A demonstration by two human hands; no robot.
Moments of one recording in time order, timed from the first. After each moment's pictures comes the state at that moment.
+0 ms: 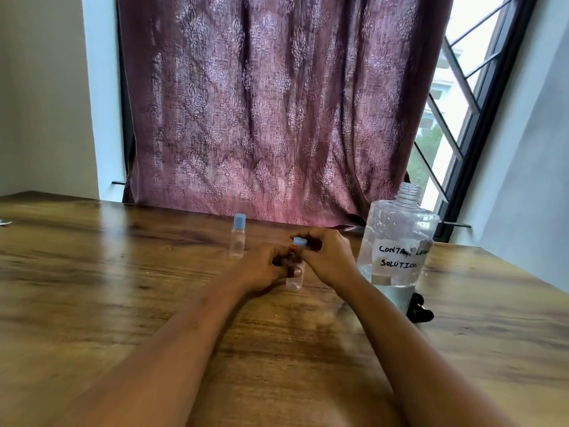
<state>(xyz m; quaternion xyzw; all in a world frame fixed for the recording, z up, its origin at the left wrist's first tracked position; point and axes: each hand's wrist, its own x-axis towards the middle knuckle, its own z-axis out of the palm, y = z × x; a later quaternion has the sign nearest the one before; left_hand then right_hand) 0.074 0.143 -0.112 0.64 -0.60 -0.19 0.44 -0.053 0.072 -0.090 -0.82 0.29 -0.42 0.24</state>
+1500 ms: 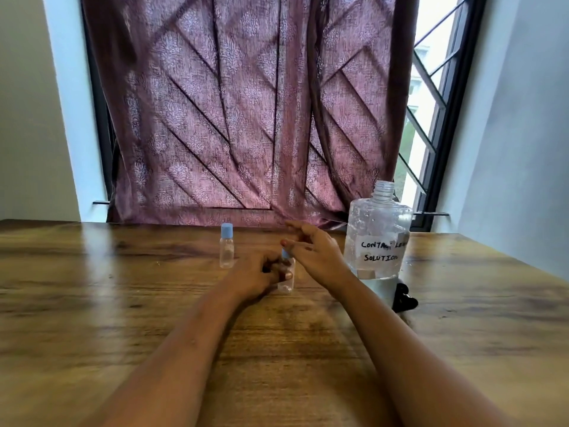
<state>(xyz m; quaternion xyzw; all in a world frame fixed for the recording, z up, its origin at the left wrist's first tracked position) 0.078 0.140 -0.118 0.63 -0.61 -0.18 0.44 -0.055 0.071 -0.091 -0.80 0.28 -0.43 0.32</state>
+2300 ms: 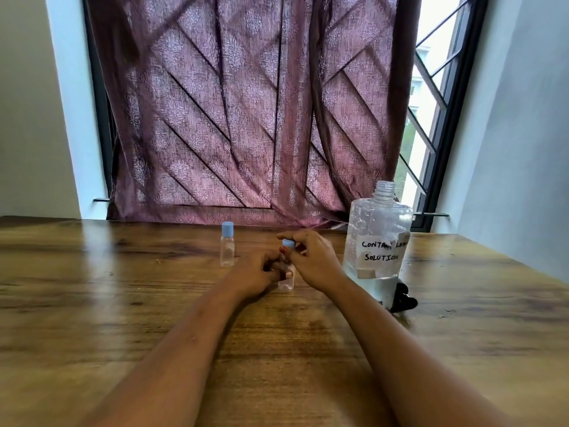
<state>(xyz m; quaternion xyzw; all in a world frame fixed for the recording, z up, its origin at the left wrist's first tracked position) 0.078 0.141 -0.118 0.64 -0.62 -0.17 0.42 -0.053 0.078 -0.092 -0.85 0.28 -0.40 0.20</state>
